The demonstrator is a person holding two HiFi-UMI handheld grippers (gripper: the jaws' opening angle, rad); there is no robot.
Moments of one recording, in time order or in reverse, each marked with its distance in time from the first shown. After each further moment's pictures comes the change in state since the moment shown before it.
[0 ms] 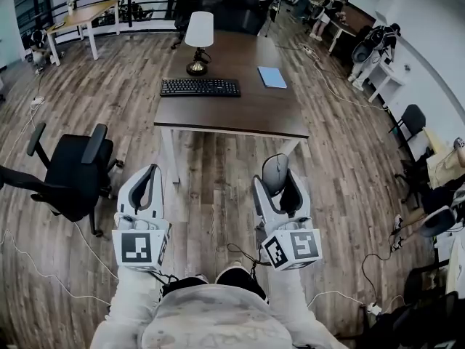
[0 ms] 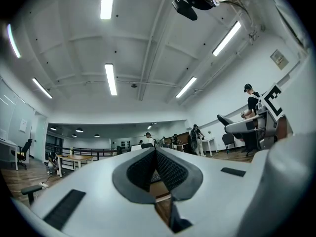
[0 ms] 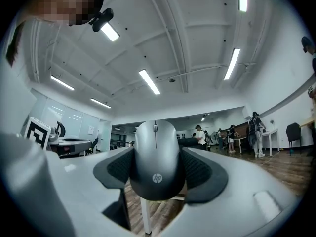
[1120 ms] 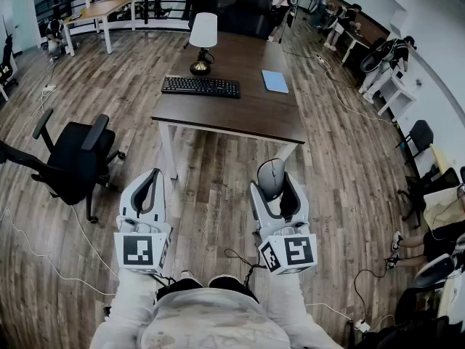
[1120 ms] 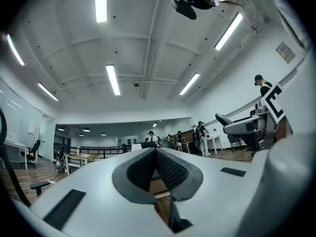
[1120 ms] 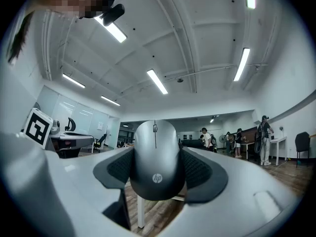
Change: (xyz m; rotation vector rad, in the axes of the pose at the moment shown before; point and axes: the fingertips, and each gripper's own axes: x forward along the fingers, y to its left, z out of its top) left arm -0.012 -0.081 0.017 0.004 0.034 0.075; right arm -0.038 -0.051 0.015 -0.080 0.024 0.102
